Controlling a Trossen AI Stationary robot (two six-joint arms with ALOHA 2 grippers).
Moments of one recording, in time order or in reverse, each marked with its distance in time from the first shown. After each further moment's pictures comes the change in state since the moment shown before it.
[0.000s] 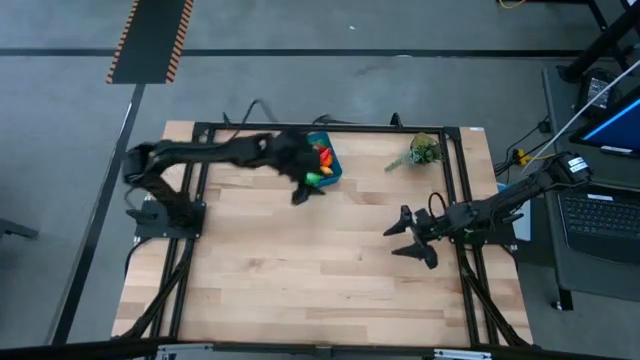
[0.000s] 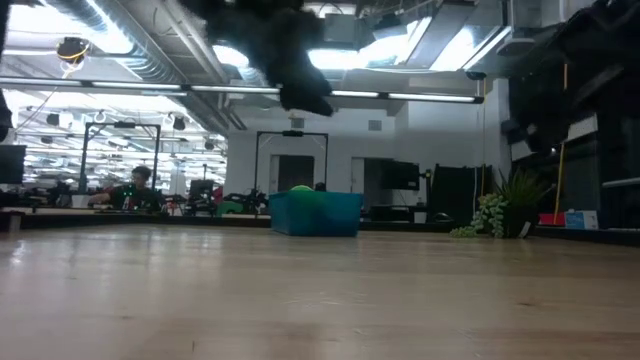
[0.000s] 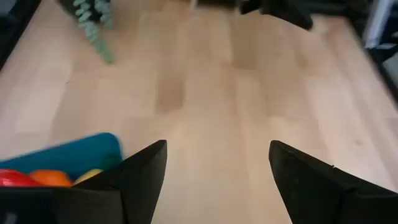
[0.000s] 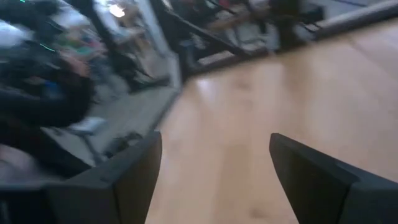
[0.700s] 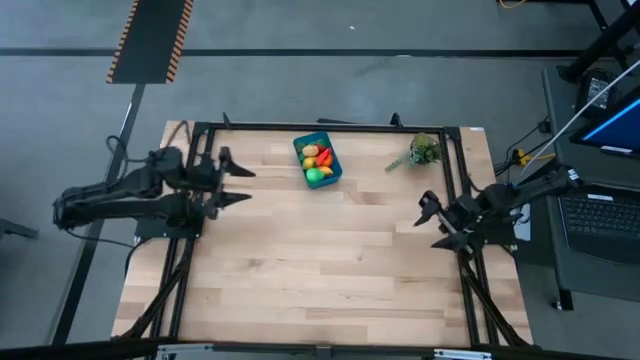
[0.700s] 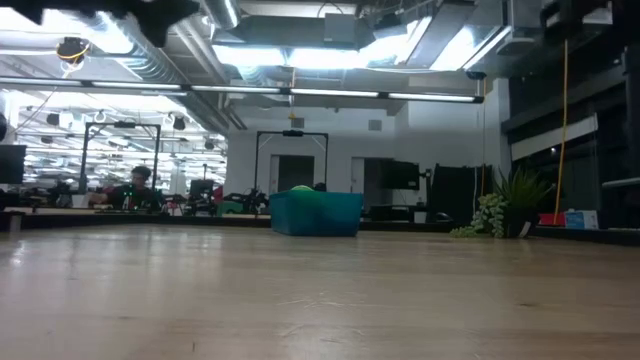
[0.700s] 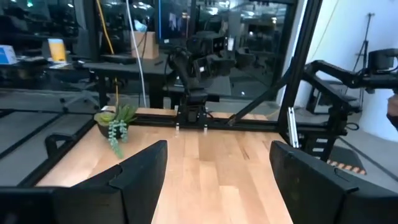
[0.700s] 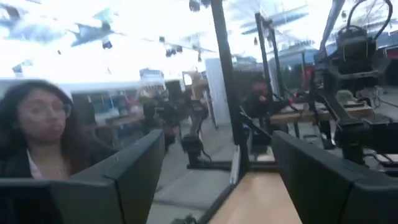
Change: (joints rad) left arm -0.063 -1.144 -0.728 0.290 -0.031 -0.199; right arm 0.000 -0.562 0.104 -0.238 -0.190 -0.142
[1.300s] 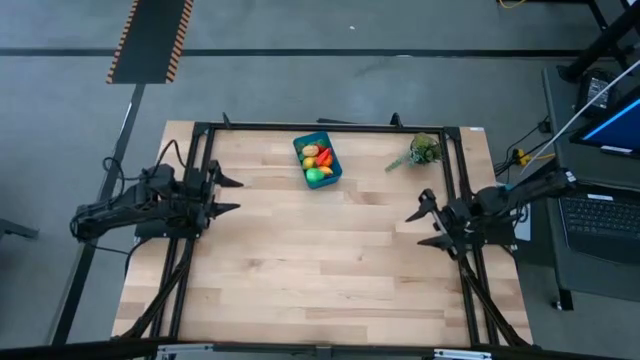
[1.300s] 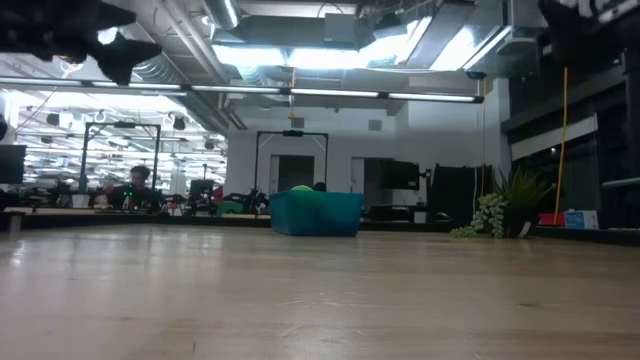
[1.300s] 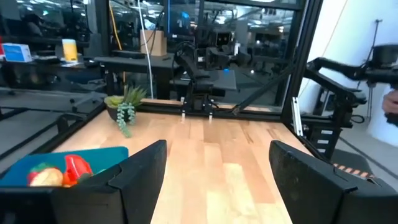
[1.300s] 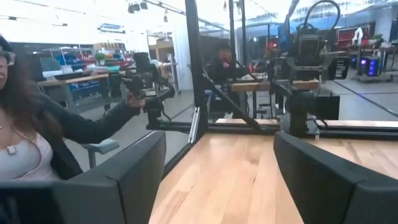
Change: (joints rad) left arm 0.000 -0.443 -0.250 -0.161 -0.038 -0.015; right arm 0.000 -0.071 0.037 -0.314 0.126 -0.139
